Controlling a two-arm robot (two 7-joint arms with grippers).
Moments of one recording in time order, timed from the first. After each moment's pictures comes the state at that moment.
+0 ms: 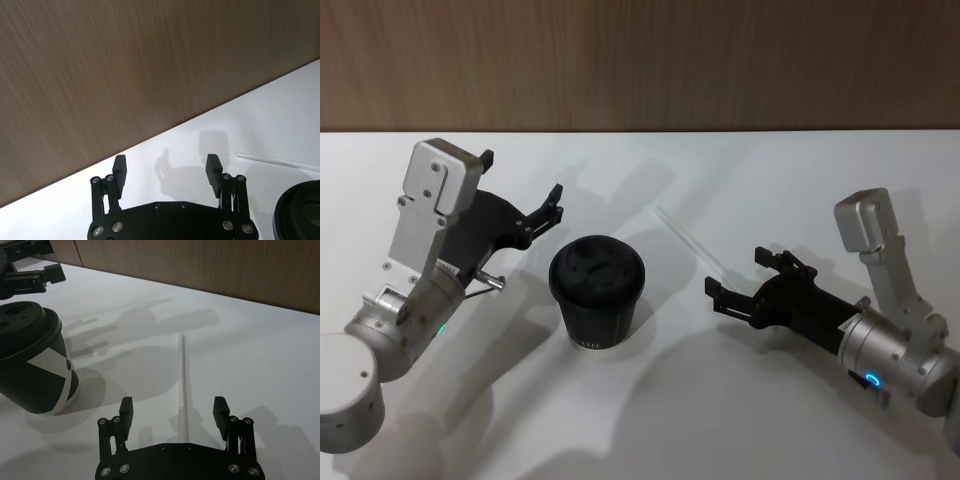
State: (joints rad) left arm -0.24 0.38 0.45 -1.63 -0.20 0.01 -0.01; right arm 0.09 0.47 -0.26 -1.64 0.39 0.25 0.39
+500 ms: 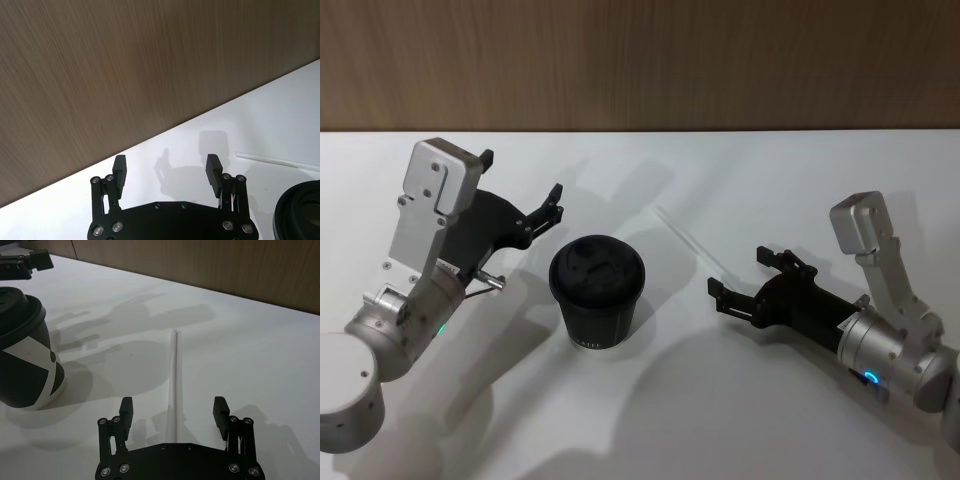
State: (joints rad) left arm -0.24 0.38 0.45 -1.63 -0.20 0.01 -0.01; right arm 0.12 0.48 -0.29 -1.57 0.37 0.21 0.40
